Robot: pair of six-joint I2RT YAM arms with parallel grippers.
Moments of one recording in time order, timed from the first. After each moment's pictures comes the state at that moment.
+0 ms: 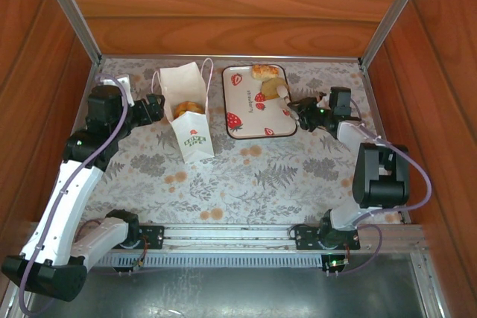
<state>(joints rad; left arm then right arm) -0.25 0.94 1.07 -0.63 0.07 -0.44 0.01 1.62 0.90 -0.02 -0.74 1.01</state>
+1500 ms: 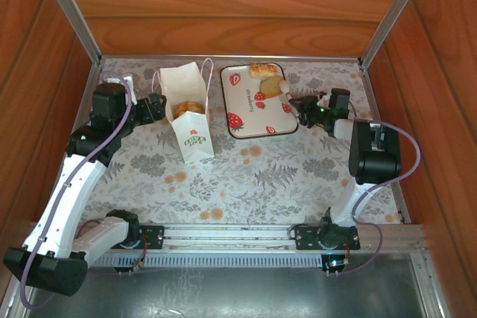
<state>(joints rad) -0.25 0.97 1.07 -0.63 0.08 -0.44 -0.04 1.84 0.91 0.30 -0.81 1.09</state>
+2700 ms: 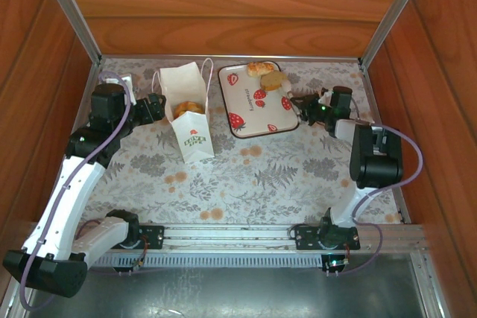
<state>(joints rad) -0.25 0.96 1.07 -0.63 0.07 -0.44 -0.04 1.76 0.91 0.29 -0.80 1.05</state>
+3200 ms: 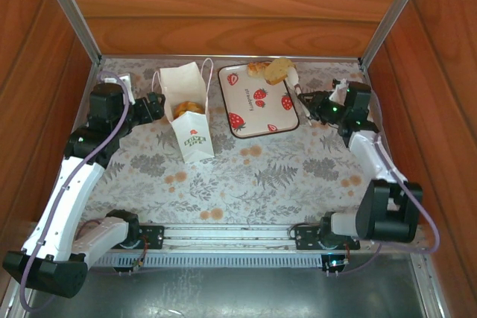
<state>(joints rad) -0.24 0.96 1.09 -0.63 0.09 -0.45 -0.04 1.29 0.89 -0.11 -0.76 0.77</state>
